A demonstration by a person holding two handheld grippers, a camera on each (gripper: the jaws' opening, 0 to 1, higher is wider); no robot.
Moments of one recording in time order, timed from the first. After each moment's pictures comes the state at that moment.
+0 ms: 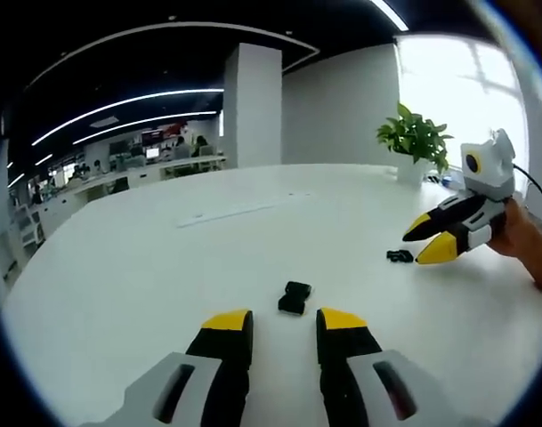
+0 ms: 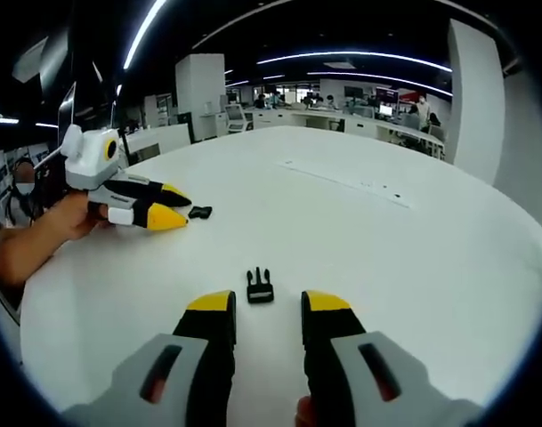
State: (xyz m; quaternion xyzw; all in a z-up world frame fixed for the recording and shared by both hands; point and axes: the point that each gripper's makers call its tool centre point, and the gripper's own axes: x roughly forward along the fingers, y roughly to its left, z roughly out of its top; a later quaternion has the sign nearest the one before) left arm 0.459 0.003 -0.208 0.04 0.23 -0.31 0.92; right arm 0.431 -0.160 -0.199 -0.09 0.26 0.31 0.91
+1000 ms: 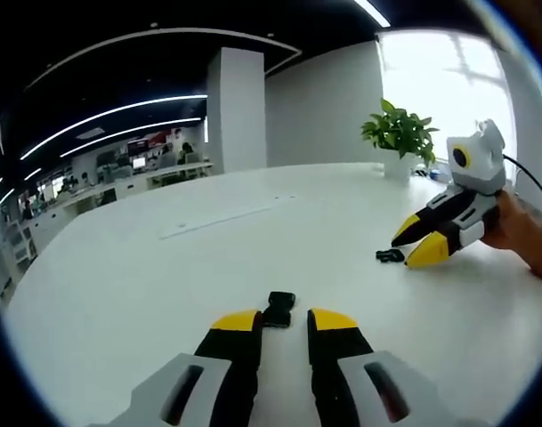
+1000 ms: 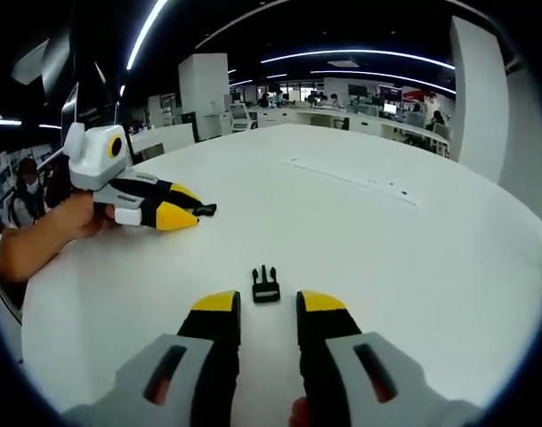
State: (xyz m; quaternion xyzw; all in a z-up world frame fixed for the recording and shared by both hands) left arm 0.459 -0.012 -0.206 0.06 0.21 -0.34 0.91; right arm 0.429 -0.154 -0.204 -0.09 0.26 0.32 0.91
